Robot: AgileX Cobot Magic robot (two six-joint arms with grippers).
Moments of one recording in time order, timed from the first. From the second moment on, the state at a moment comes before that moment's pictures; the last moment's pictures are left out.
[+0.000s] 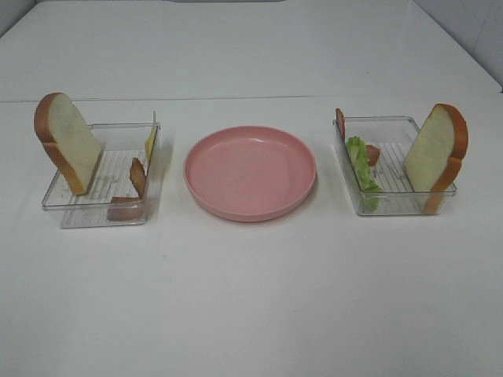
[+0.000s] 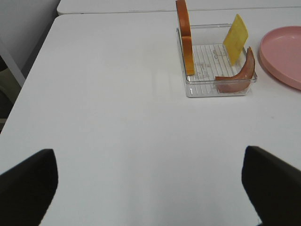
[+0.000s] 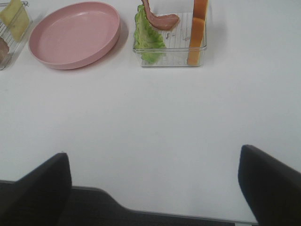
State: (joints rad) left arm 0.06 0.00 -0.52 -0.02 1.08 0.00; right arm 0.04 0.00 -0.45 0.13 1.11 -0.04
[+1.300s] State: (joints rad) left arm 0.06 0.00 -0.52 -0.02 1.08 0.00; right arm 0.04 0.26 -0.56 0.13 1.08 0.04
